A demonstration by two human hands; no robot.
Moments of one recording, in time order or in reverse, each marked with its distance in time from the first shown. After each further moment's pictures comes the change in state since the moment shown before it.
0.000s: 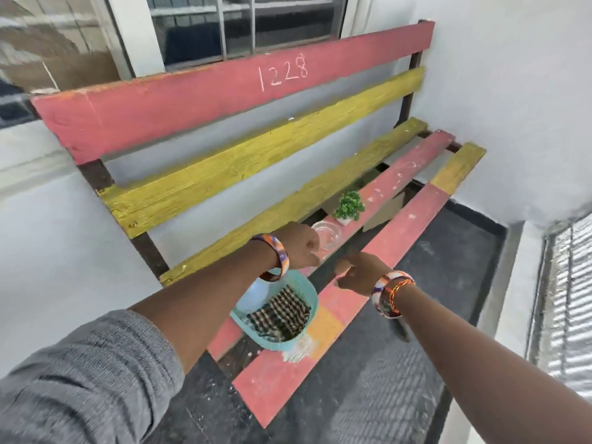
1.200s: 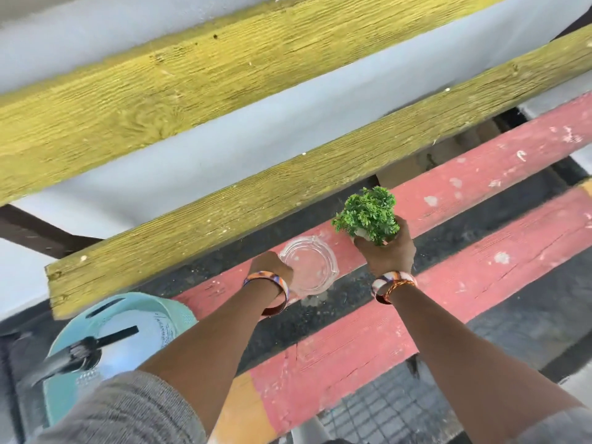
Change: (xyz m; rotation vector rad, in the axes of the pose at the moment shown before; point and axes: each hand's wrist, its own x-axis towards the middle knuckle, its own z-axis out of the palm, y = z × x) left_hand 0.342 -0.076 0.119 -0.638 -0.064 -1.088; right_hand 0.383 0.159 -0.007 0.676 0.234 0.217
